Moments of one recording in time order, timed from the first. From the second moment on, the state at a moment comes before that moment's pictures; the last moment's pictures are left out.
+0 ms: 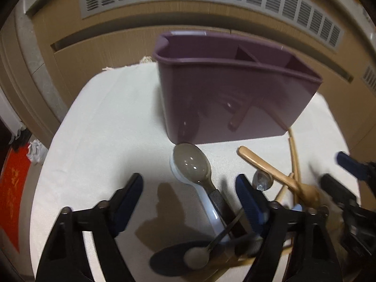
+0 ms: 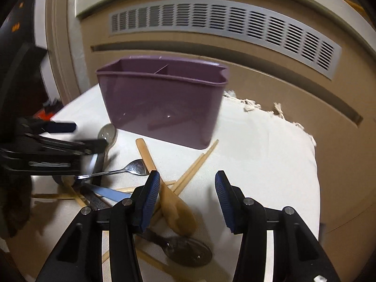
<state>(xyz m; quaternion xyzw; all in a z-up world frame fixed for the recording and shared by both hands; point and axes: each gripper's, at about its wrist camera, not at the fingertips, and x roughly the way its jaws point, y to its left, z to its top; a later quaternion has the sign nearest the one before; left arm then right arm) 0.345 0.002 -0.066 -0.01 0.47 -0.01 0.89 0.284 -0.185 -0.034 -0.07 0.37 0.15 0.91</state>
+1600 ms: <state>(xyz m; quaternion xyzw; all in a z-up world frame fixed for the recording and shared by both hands) 0.228 0.073 0.026 -0.01 0.30 -0.10 0.95 0.234 -0.107 -0.012 -0.14 0.35 0.24 0.89</state>
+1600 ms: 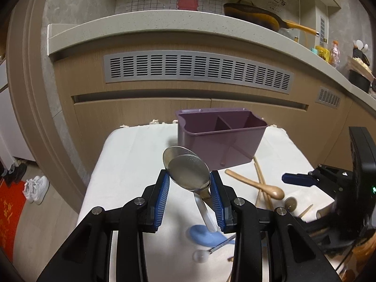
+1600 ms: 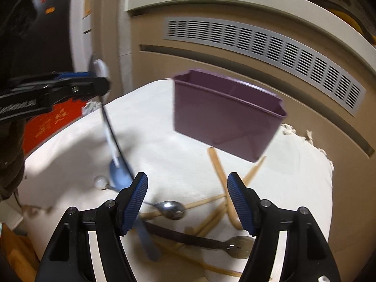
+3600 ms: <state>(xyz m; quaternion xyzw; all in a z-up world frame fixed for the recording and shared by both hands) 0.203 0.029 0.053 0.02 0.27 -0.17 0.95 0.301 -0.136 -0.041 -0.08 0.46 0.21 0.86</state>
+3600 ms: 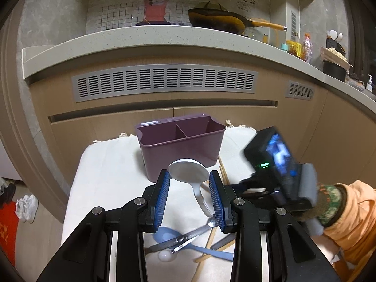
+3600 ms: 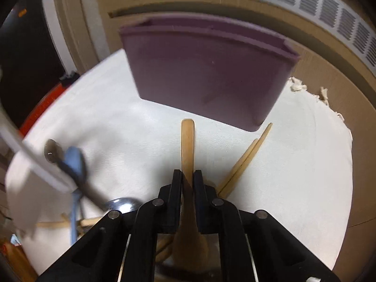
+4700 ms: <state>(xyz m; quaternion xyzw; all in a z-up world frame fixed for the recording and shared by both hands) 0.339 0.001 0.138 0.07 0.19 -0.12 0.97 0.373 -0.180 0.133 0.00 0.24 0.17 0.96</state>
